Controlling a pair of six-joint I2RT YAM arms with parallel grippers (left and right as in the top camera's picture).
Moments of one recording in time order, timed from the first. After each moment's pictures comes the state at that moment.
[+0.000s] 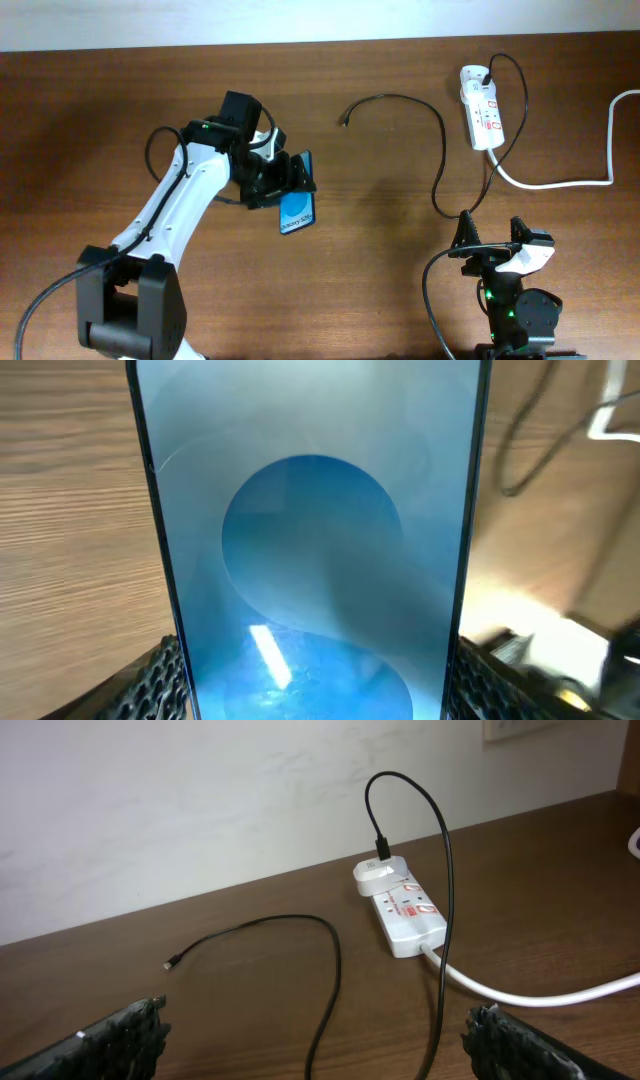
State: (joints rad) left arm -0.27 1.78 1.39 -1.01 0.52 -0.40; right arm -0.07 0.01 0.01 -0.07 -0.02 0.26
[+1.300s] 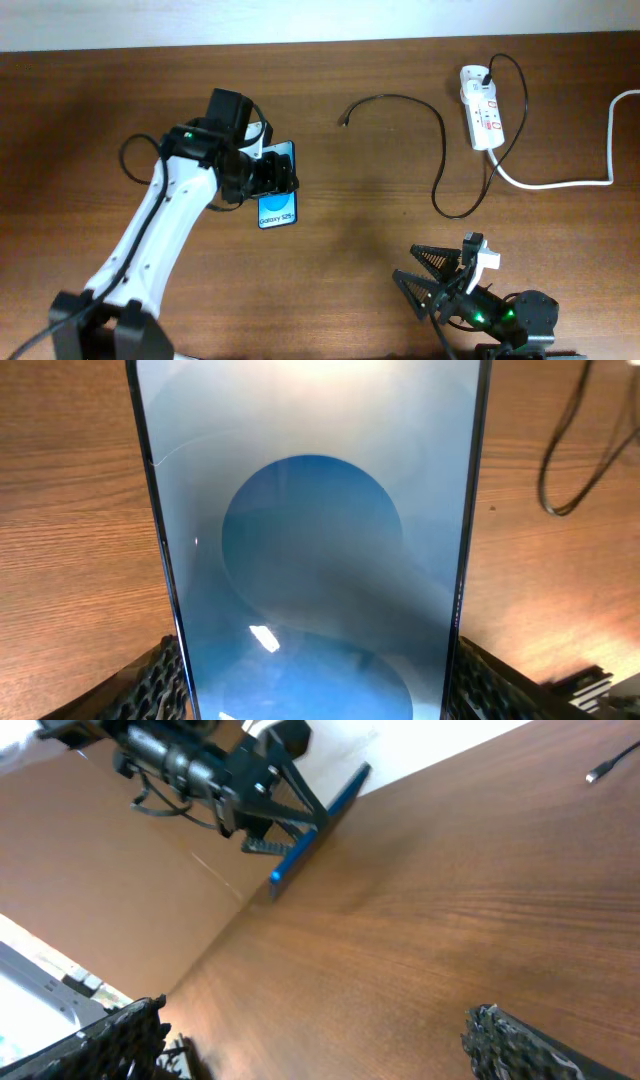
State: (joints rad) left arm -0.27 1.63 1.39 -1.04 0.33 -0.33; right arm -0.07 0.01 0.01 -0.10 -1.00 0.64
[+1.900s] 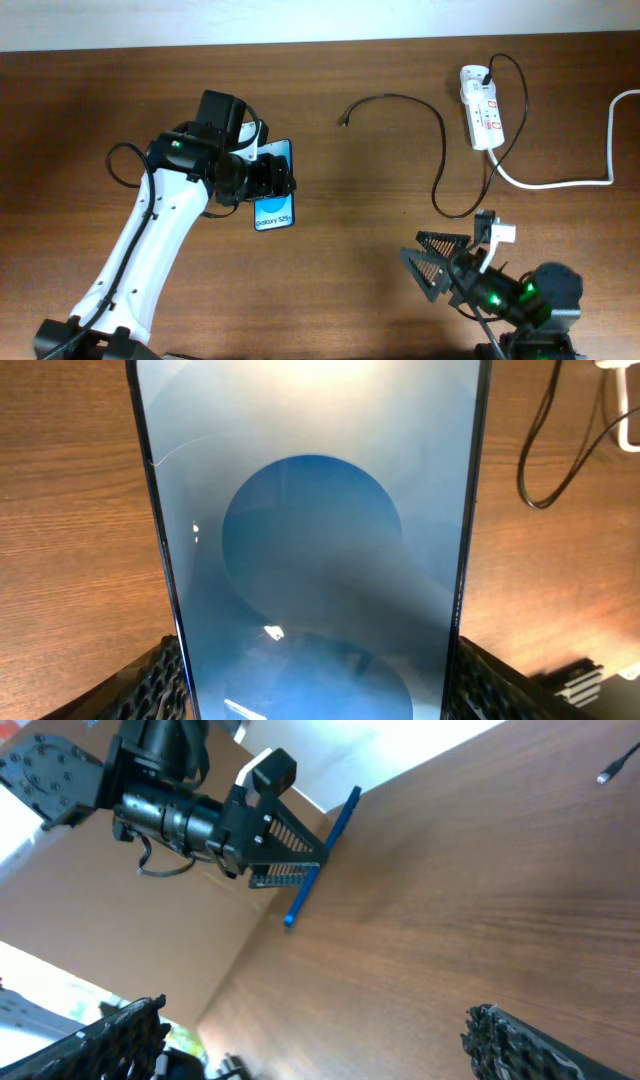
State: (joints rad) left arm -0.27 1.56 1.39 -1.08 0.33 -0.33; right arm -0.07 0.35 0.32 -0.17 -1.00 0.69
